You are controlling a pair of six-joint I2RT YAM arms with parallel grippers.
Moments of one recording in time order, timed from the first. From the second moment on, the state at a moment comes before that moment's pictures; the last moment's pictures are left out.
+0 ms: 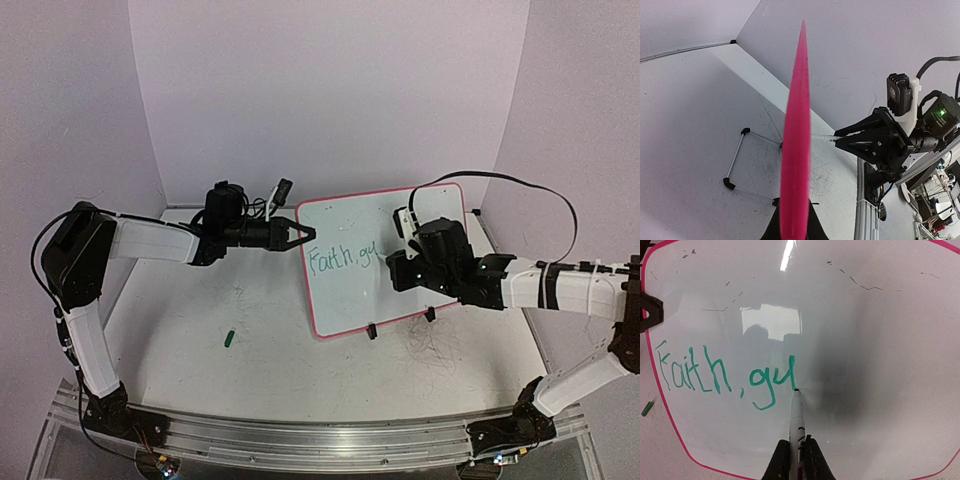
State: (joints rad) left arm -0.59 1.86 1.18 0.46 0.78 -0.48; right arm 0.78 1.39 0.88 -0.04 0.29 0.23
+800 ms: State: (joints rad) left arm -0.59 1.86 1.18 0.46 0.78 -0.47; right arm 0.77 1.41 0.94 -0.01 0.31 0.23
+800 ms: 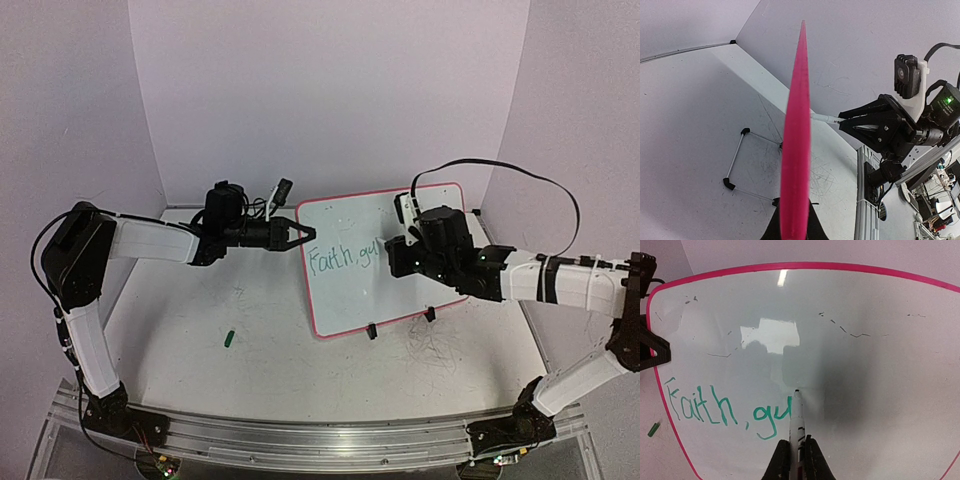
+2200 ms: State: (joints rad) left arm -0.59 1.86 1.19 0.44 0.78 -0.47; right arm 0.77 1.39 0.94 -0.03 0.31 0.23
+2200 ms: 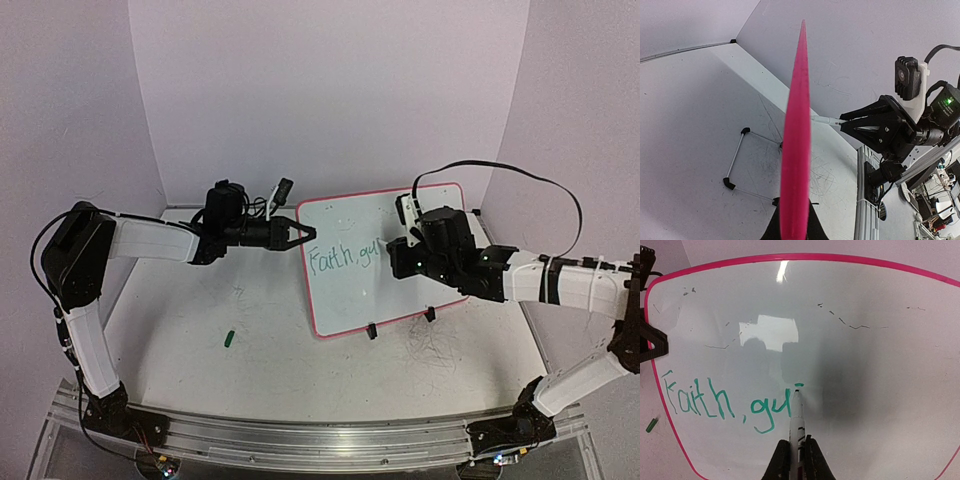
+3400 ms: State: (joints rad) left arm -0.59 1.86 1.19 0.44 0.77 -0.47; right arm 0.76 1.30 0.89 -0.06 0.30 0.25
